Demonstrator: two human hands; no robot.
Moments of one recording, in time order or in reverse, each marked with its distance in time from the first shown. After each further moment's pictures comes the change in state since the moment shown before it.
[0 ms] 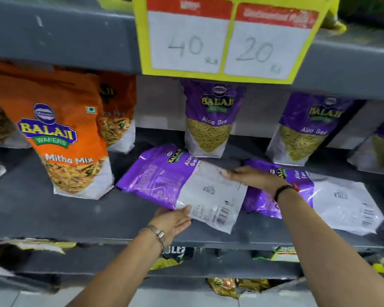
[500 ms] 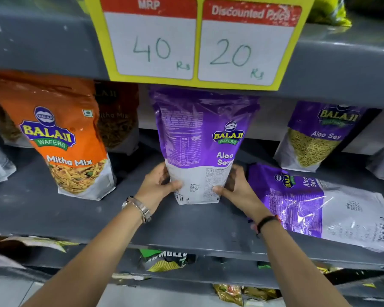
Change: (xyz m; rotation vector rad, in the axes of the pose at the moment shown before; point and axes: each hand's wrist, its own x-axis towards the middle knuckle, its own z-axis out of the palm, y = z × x) left_hand 0.011 0.058 0.005 0.350 -0.093 0.660; right_hand 0.008 0.012 0.050 0.586 0.220 -0.381
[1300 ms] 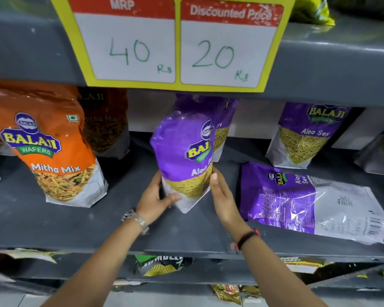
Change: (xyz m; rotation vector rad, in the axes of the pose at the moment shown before) left_hand 0.004 -0.029 -0.001 0.313 -0.028 0.130; right_hand -0.018 -0.008 0.044 0.085 0.195 -0.058
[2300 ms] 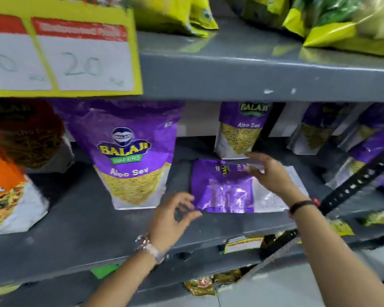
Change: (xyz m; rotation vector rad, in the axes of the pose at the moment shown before) left_hand -0.047 0.063 0.103 0.147 -0.135 0.207; right_hand -0.014 -0.055 -0.201 -0.832 0.194 -0.030
